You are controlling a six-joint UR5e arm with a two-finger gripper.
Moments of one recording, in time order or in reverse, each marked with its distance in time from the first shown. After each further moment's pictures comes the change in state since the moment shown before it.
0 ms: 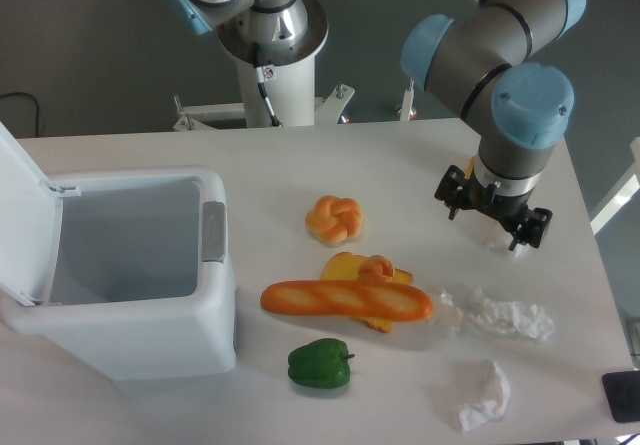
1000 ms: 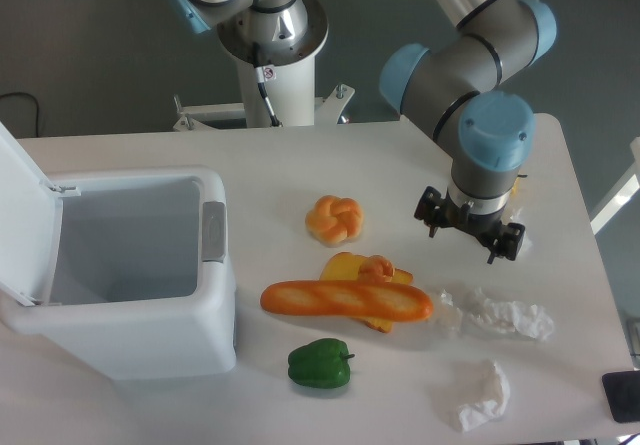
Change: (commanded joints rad) arm -0.043 -0.046 -0.141 0.173 -0.005 -0.201
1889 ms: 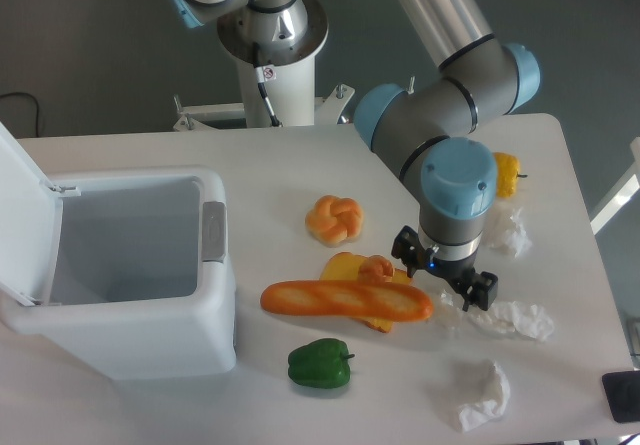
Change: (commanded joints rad) arm -0.084 -0.071 0.123 0.005 -0.002 0.256
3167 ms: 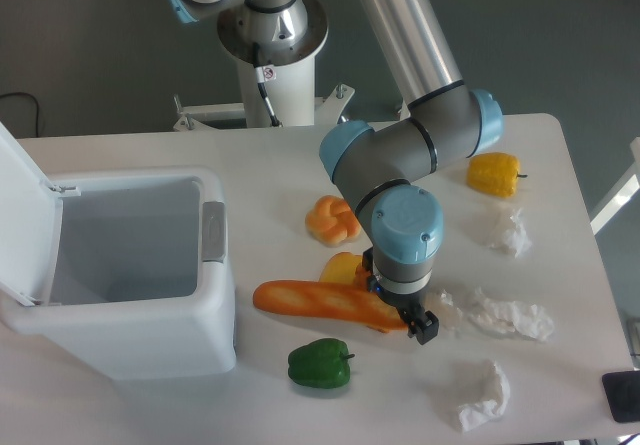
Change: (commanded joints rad) arm -0.075 -0.034 -0.026 0.006 0.006 0.192
